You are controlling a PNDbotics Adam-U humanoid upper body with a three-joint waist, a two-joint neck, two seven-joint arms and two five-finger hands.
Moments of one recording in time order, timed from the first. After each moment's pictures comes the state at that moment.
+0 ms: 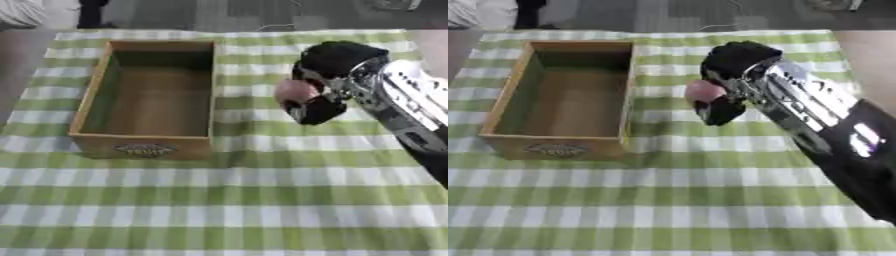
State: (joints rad) left arm -0.19 0.18 0.44 -1.98 0.41 -0.26 -0.09; right arm -0.91 -0.67 0.50 -1.74 1.13 0.32 0.89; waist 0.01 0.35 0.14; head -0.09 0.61
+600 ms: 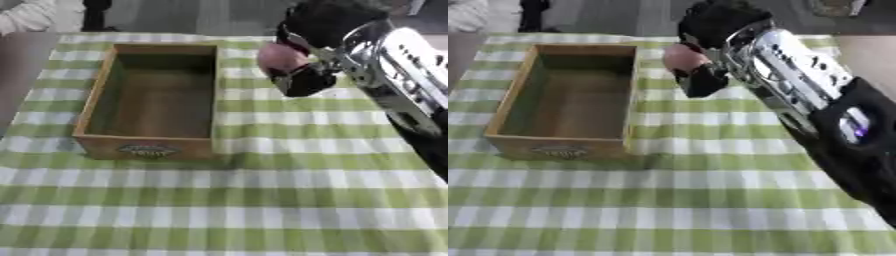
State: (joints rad) left arm -0.19 0.18 0.44 -1.98 0.41 -0.26 -0.09; right arm -1.05 -0.57 0.49 -1.78 1.27 0.31 0.89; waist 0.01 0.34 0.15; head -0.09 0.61
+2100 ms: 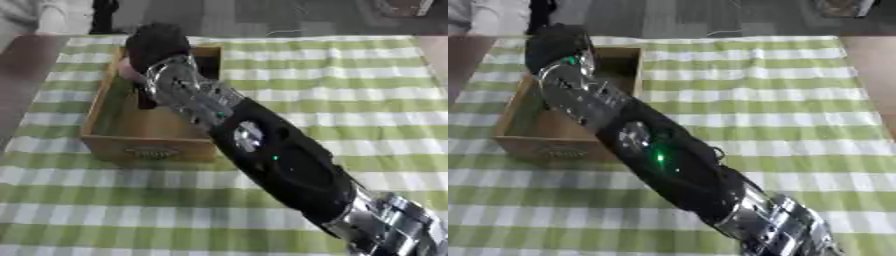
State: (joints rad) left arm -0.19 0.16 0.43 -1.98 0.43 -0.25 -0.10; right arm -1.21 0.03 0.53 -1.17 1.55 0.51 0.68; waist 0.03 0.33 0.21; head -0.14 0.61
